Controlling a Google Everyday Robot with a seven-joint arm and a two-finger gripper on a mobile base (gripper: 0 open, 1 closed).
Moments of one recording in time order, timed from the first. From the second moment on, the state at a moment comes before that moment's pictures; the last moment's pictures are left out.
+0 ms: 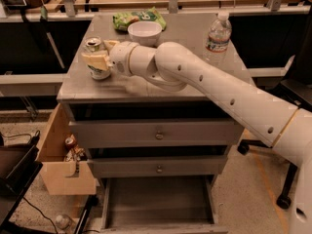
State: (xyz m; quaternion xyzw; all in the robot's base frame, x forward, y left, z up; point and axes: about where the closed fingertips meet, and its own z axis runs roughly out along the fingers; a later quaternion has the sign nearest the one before) arm 0.699 0.176 0.906 -0.39 0.62 0.34 0.59
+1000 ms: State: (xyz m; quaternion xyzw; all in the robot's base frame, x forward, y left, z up) arm 0.597 0.171 0.954 -0.44 0.60 0.35 0.57
